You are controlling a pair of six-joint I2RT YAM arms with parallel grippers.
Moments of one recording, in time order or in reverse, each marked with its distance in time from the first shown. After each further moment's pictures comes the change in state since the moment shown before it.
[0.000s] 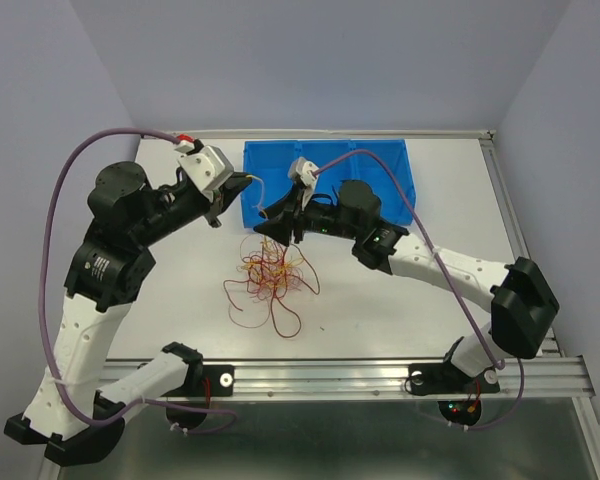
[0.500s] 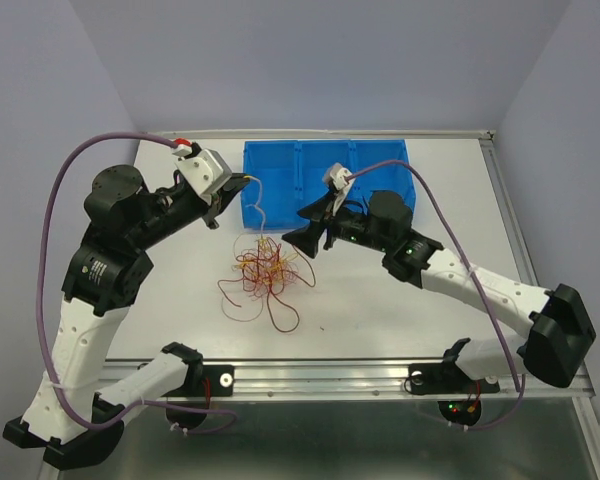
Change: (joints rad) left arm 0.000 -0.008 0.001 -0.003 -0.011 0.018; right arm -0.060 -0.237 -0.198 -0.154 0.124 0.032
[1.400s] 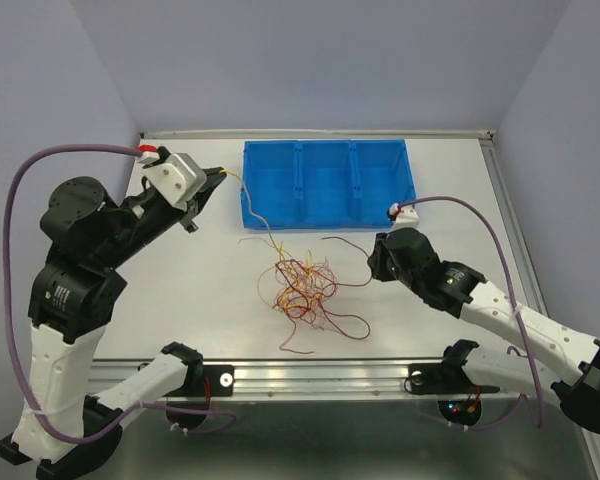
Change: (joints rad) left arm 0.000 -0.006 0.183 -0.109 -0.091 0.039; right arm -0.017 -0.318 -0.206 -0.683 0.700 0.328
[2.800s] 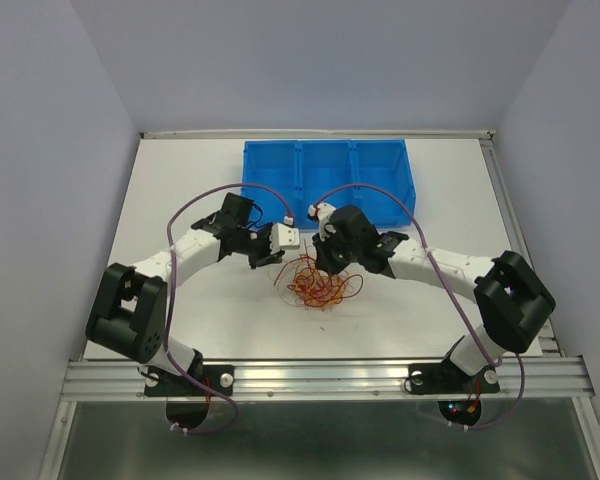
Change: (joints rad) left arm 0.027 0.562 -0.764 0.293 0.315 0.601; right arm 0.000 0.602 0.232 0.244 -0.521 -0.375
